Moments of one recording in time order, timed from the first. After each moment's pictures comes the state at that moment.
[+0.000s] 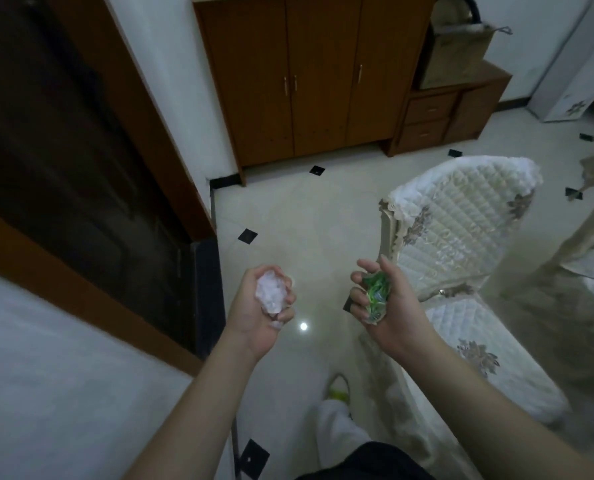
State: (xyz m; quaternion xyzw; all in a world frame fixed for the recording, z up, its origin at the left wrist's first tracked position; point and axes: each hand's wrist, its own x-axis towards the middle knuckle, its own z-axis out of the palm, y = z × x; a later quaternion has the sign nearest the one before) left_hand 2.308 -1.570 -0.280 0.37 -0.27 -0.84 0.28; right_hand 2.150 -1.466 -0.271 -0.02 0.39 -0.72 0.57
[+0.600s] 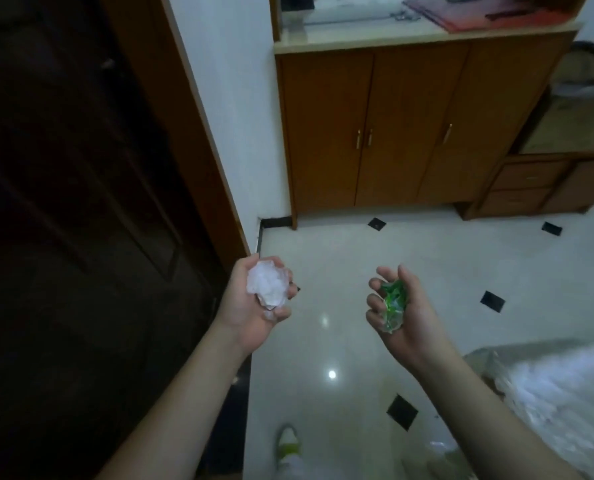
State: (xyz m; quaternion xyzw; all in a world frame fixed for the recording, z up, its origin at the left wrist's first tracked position) left_hand 2.247 -1.869 -0.220 0.35 -0.26 -0.82 0.36; right_hand 2.047 -1.785 -0.240 -0.07 0.39 -0.69 0.61
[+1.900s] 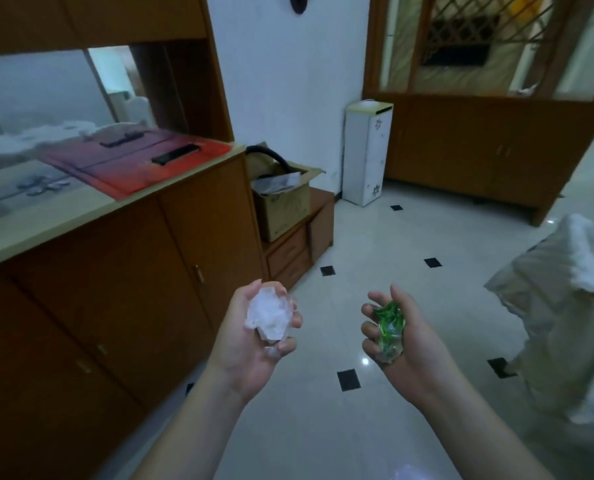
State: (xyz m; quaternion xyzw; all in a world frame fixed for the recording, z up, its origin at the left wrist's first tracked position) left_hand 1.608 -2.159 -0.138 0.14 -0.42 -0.90 0.01; right_hand 1.546 -1.973 -0.155 0.08 0.43 -0.87 0.24
